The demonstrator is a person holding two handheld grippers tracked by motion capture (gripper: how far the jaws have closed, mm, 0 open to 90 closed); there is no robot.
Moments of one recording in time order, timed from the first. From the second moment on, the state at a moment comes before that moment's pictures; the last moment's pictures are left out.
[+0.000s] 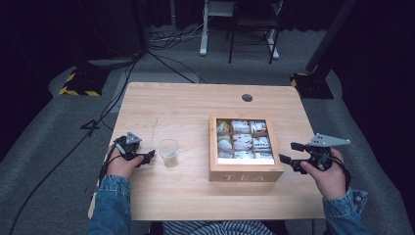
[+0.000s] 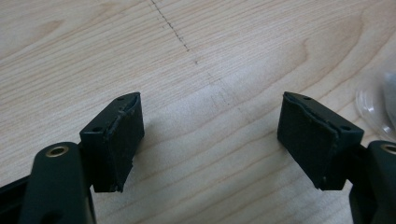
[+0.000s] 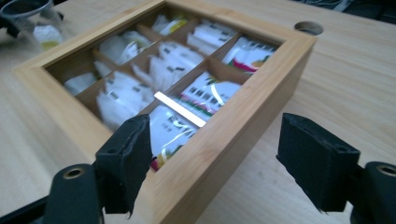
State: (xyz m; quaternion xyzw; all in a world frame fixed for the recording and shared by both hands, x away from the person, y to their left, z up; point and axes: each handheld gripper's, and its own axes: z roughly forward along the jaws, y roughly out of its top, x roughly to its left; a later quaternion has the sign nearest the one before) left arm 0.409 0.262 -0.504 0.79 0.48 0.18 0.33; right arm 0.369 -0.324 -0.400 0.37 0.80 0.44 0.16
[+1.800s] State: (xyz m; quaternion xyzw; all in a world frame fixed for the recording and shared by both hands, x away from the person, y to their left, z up) left arm 0.406 0.260 -0.504 0.79 0.48 0.19 0.33; right arm 0.454 -0.389 -0.503 0.44 0.80 0.37 0.18
